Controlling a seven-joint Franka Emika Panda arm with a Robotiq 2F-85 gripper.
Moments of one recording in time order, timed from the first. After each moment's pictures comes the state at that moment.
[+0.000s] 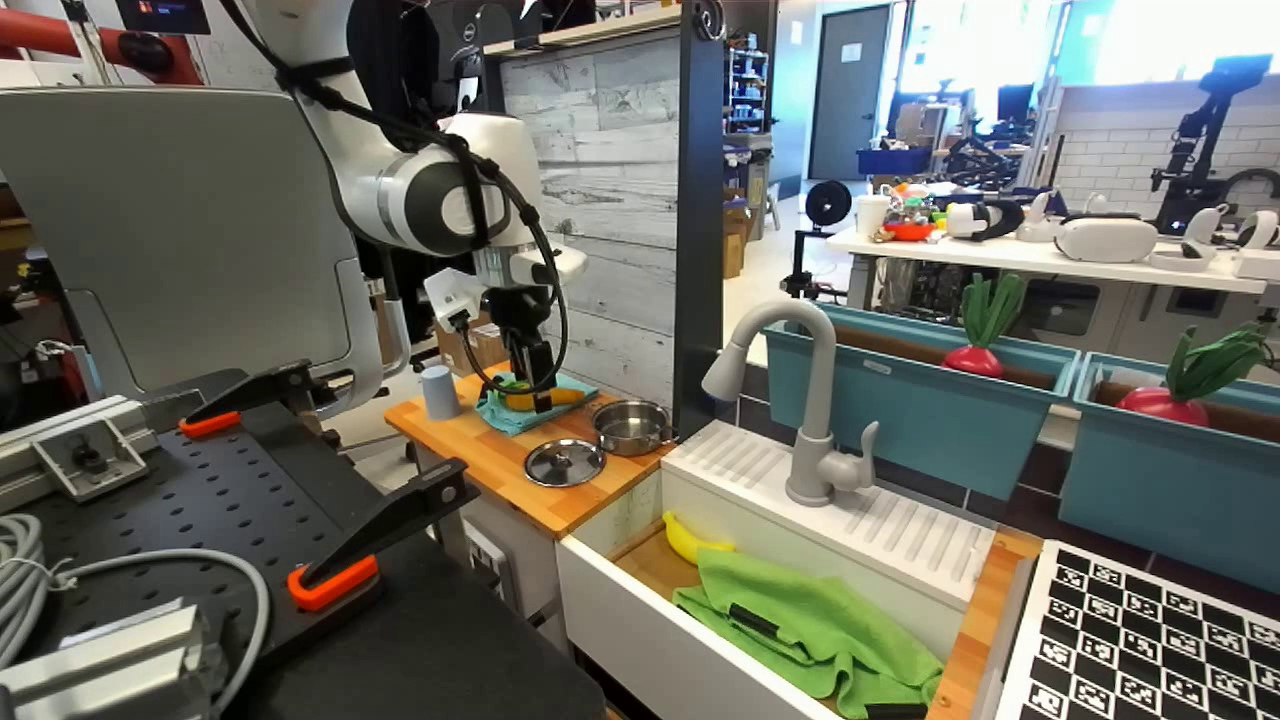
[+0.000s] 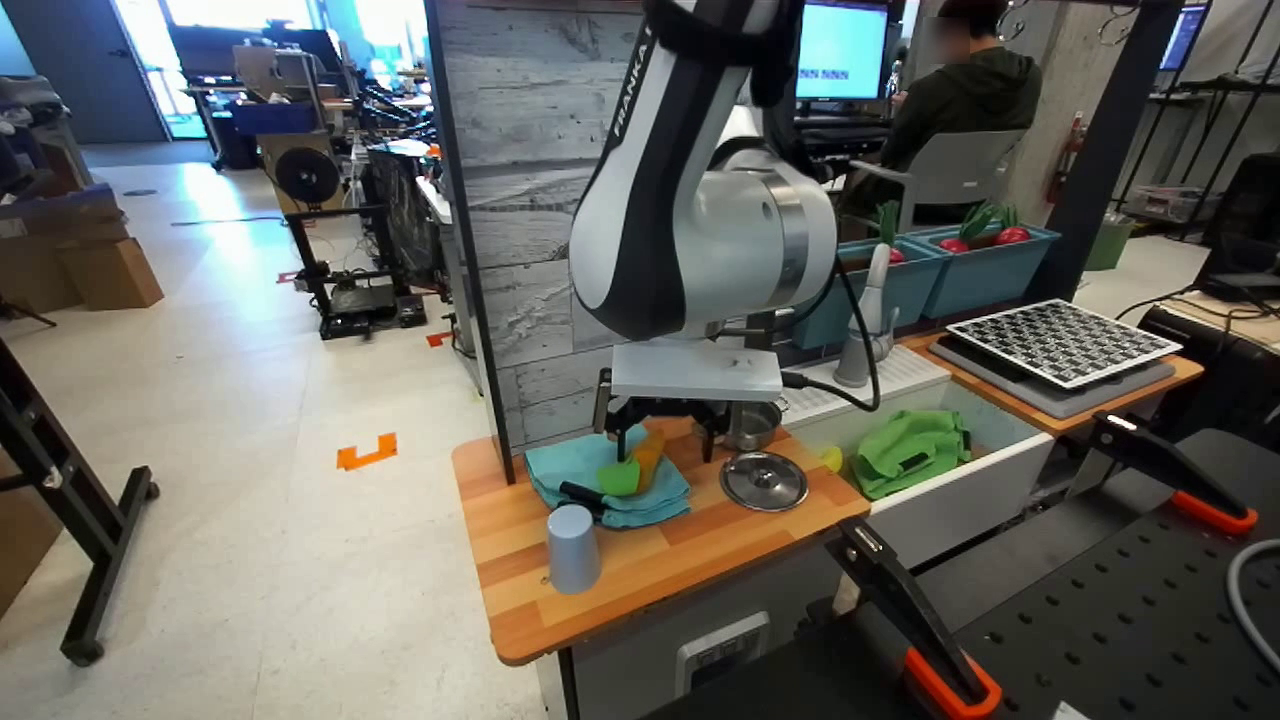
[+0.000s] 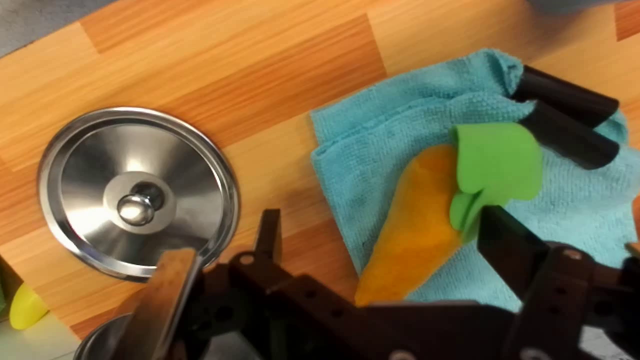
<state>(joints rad) 0.30 0.95 -0.05 -1.82 0.18 2.84 0.44</state>
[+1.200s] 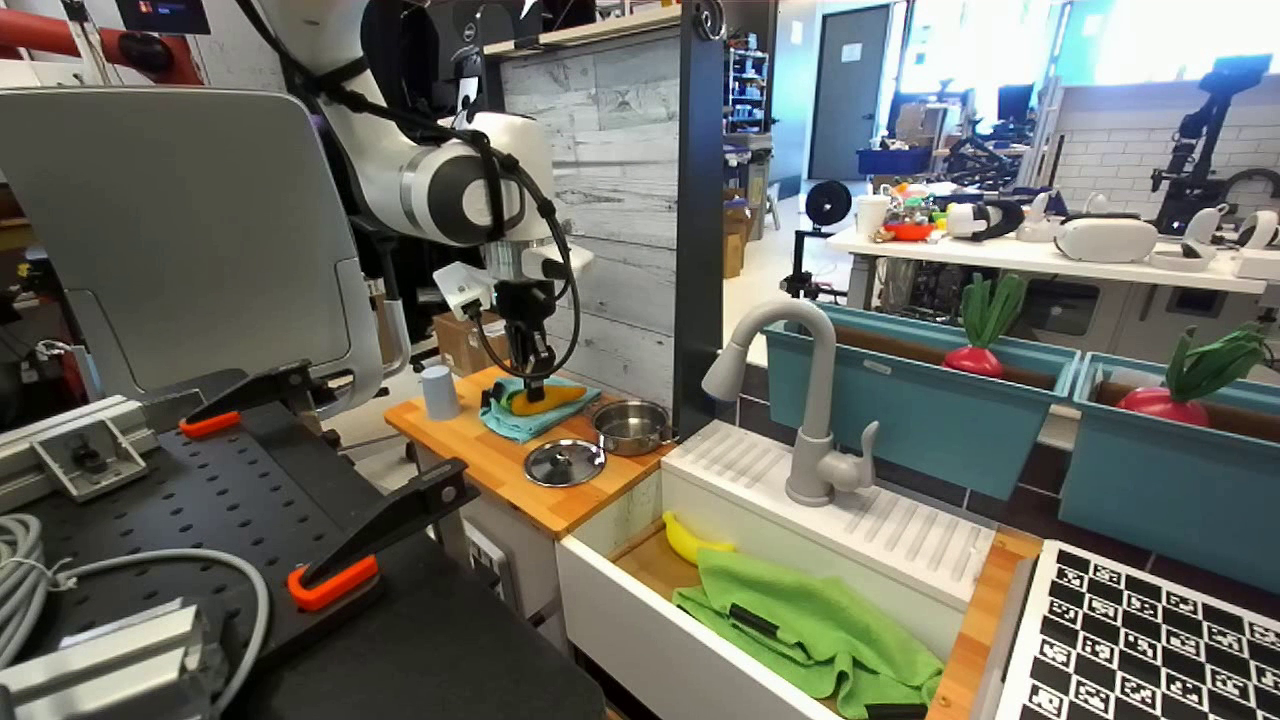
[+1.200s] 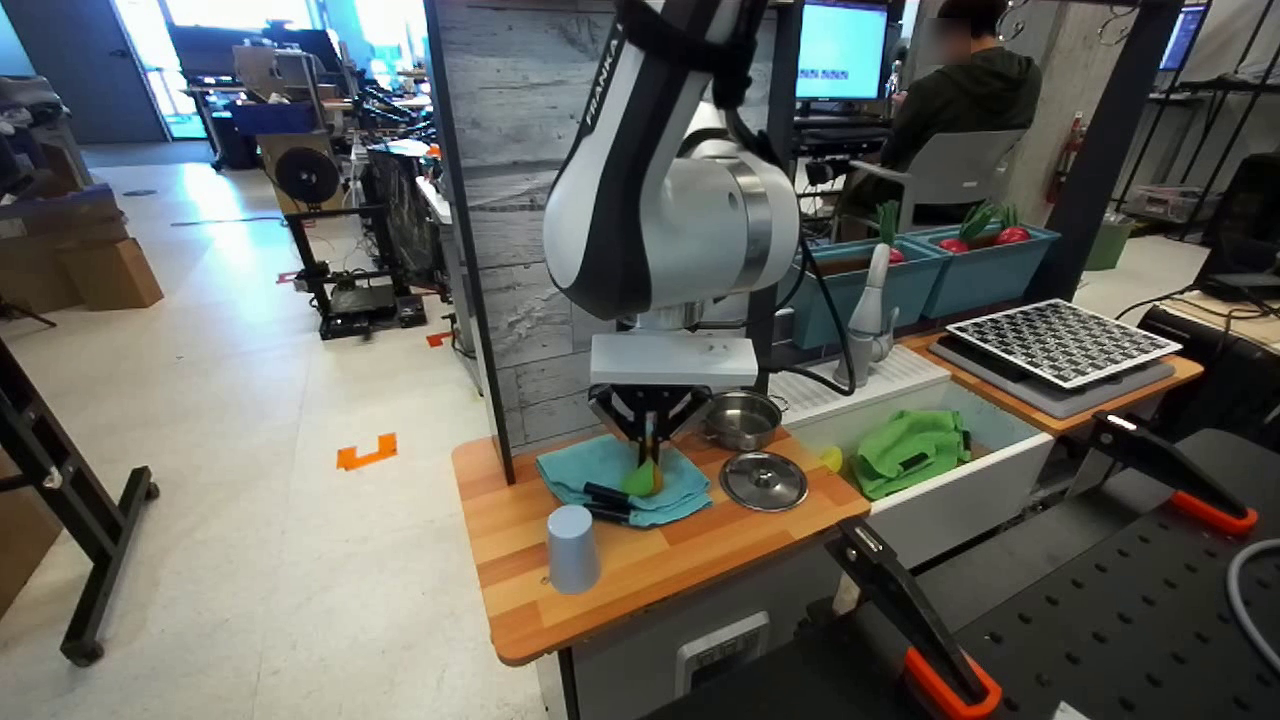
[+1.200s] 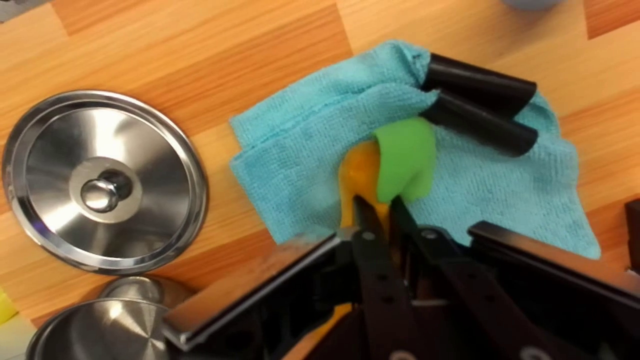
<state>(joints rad) 0.30 0.99 -0.04 -1.71 0.18 2.71 0.43</state>
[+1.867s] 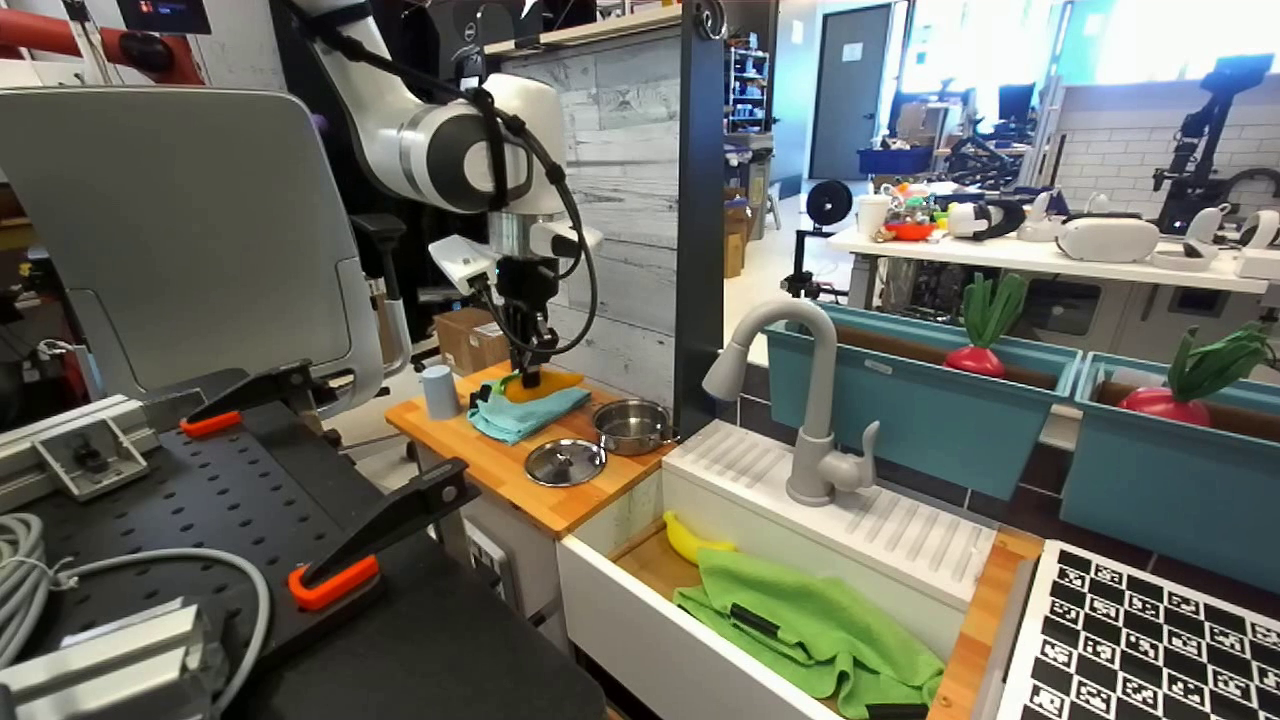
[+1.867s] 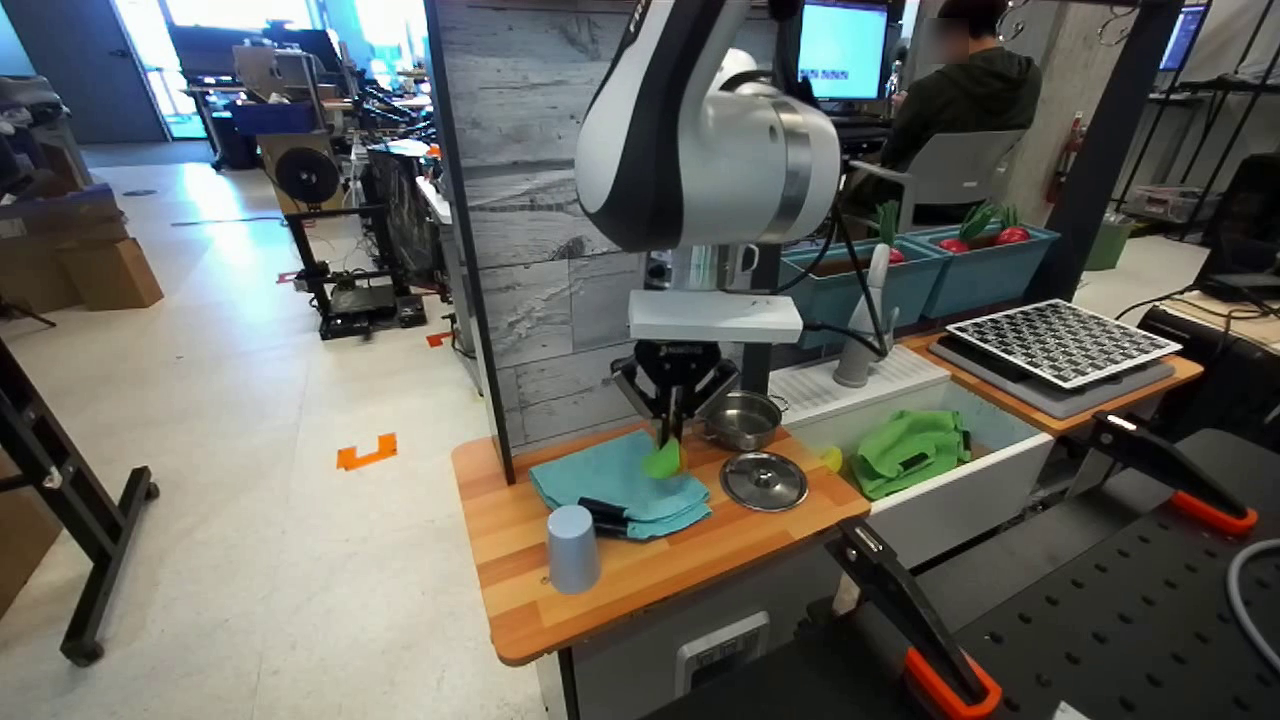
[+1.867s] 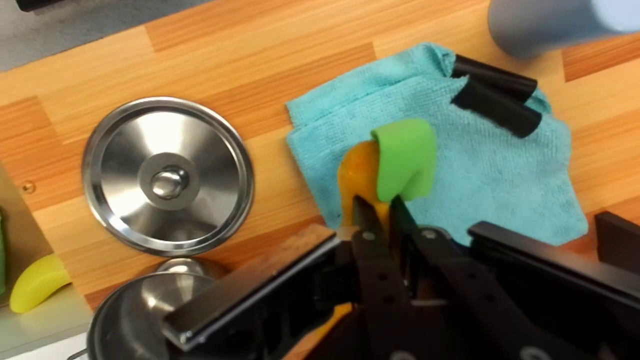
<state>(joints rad) 0.20 0.88 0.01 -1.81 0.18 2.65 0.30</state>
